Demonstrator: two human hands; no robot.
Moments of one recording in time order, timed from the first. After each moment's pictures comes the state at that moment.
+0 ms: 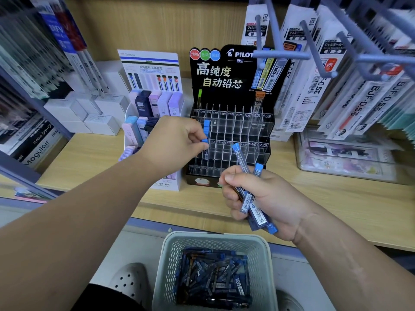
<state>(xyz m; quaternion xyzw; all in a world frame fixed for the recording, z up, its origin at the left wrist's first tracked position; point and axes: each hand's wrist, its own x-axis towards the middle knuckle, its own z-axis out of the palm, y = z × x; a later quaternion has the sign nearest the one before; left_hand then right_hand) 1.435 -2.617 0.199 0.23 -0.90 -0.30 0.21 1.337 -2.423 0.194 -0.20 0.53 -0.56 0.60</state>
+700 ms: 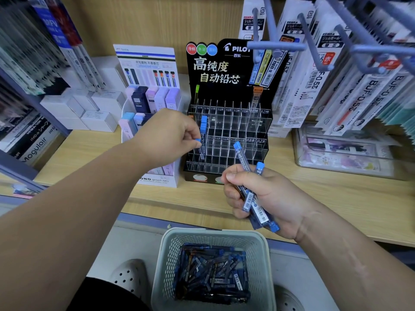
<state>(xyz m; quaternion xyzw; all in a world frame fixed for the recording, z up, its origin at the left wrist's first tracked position) 1.436 -2.632 0.207 0.20 -0.95 -0.19 0.12 1.334 -2.416 0.190 -0.19 0.53 -0.56 0.61</state>
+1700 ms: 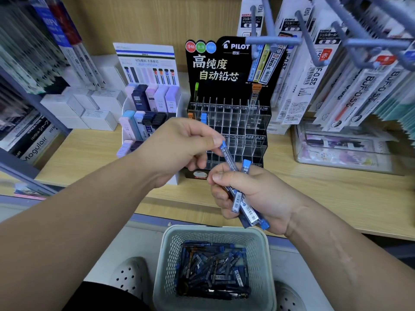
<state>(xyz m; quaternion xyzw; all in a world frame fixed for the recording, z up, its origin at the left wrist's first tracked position) 1.446 -2.576 0.228 0.27 -0.72 -0.62 0.11 1.346 -2.424 0.190 -0.25 0.50 -0.54 0.62</state>
